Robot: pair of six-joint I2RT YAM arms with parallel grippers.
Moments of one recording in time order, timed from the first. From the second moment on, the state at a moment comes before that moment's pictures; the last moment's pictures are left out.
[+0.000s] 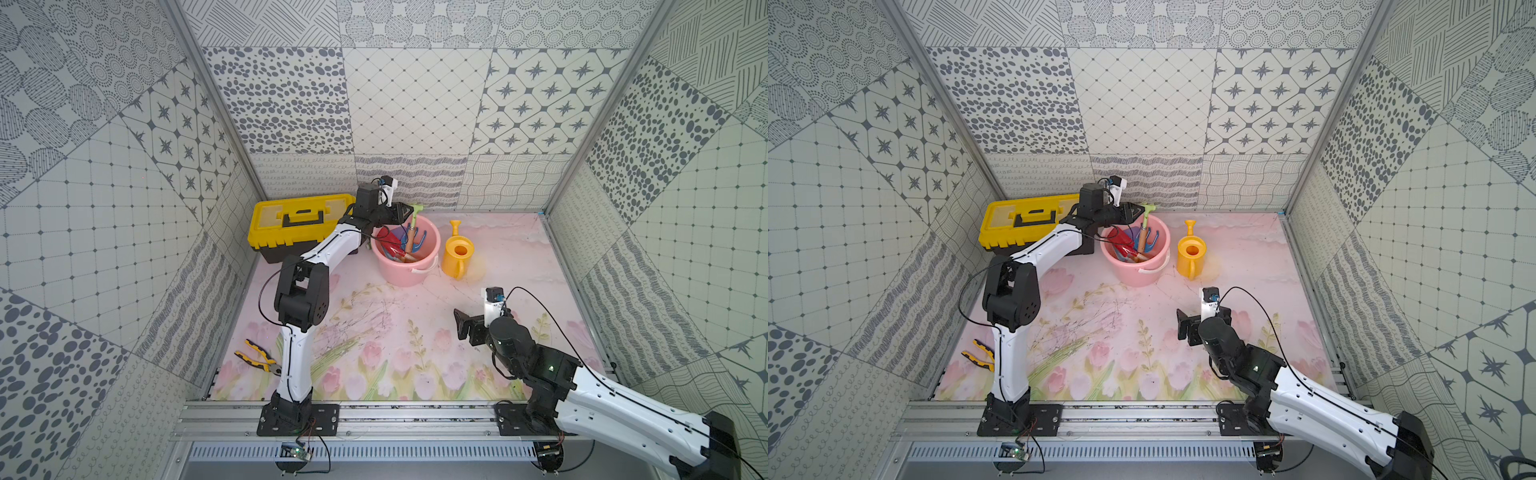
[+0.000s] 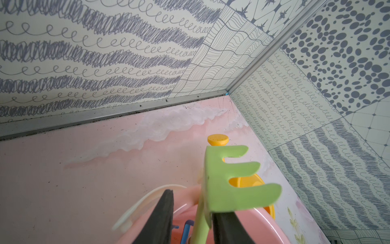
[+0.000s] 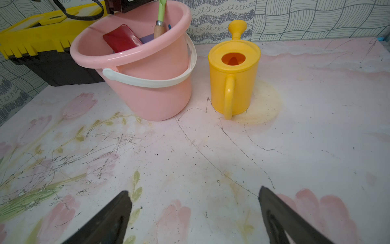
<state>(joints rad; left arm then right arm) -0.31 2.17 1.84 -0.05 0.51 -0.37 0.94 0.70 0.44 -0.24 0.56 0.46</state>
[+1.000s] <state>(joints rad) -0.31 2.08 1.51 0.40 0.60 -0.65 0.94 0.75 0.44 -0.23 0.54 0.45</state>
